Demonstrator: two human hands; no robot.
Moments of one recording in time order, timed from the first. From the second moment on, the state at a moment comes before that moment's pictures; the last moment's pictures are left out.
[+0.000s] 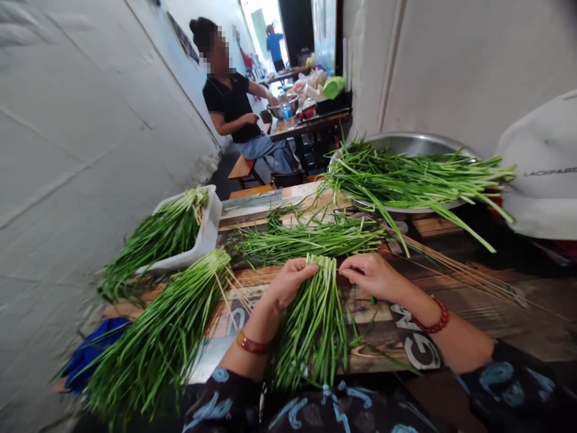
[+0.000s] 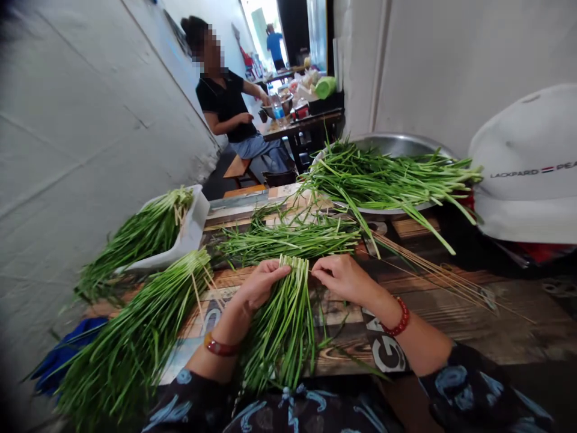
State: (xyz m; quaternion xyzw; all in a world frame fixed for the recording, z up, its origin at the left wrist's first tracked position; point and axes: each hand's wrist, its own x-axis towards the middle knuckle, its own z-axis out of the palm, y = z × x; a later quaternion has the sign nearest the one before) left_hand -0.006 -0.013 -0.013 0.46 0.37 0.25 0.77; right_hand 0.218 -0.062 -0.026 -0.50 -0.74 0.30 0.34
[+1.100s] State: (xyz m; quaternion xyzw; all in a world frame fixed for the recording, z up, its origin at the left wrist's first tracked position) left_hand -0.009 -0.021 -0.013 0.50 0.39 0.22 0.74; right_hand 0.218 -0.073 -0.021 -0.51 -0.61 0.52 0.31
